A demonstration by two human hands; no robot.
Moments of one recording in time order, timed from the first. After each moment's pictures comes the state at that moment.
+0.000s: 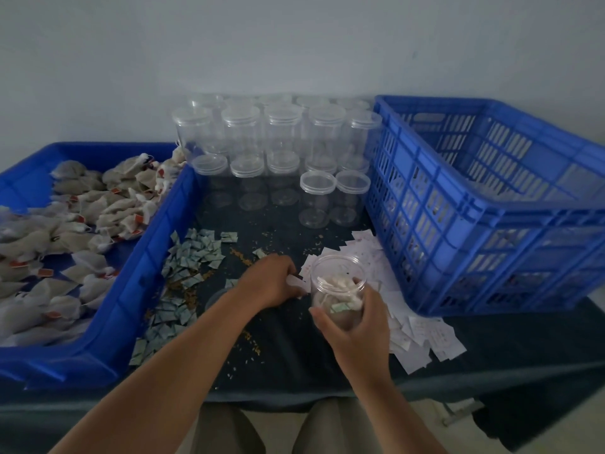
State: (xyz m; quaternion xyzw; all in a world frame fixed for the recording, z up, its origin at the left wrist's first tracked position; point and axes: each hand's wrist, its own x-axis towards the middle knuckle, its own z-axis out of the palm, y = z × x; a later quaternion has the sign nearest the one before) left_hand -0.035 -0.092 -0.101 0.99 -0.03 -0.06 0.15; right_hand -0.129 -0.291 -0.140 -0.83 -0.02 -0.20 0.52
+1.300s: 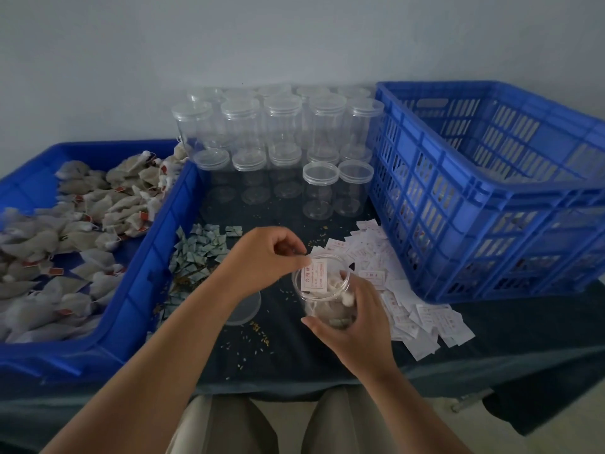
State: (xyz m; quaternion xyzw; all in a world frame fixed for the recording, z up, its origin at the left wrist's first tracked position) left_hand -0.086 -0.077 -0.026 0.92 -0.04 -0.01 0.39; right_hand -0.135 -0.287 -0.137 -0.83 -0.13 -0.21 0.50
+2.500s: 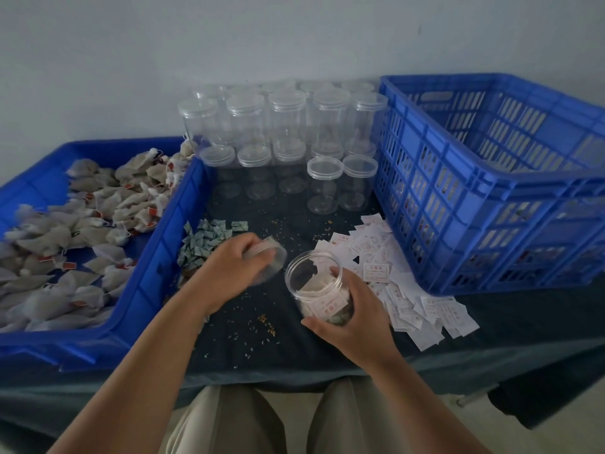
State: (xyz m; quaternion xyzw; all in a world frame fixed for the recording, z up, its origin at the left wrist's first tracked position) left_hand -0.114 -0.038 -0.043 0.90 0.05 0.00 0.43; right_hand -0.136 -0.288 -0.136 -0.84 -0.18 -0.13 0.50
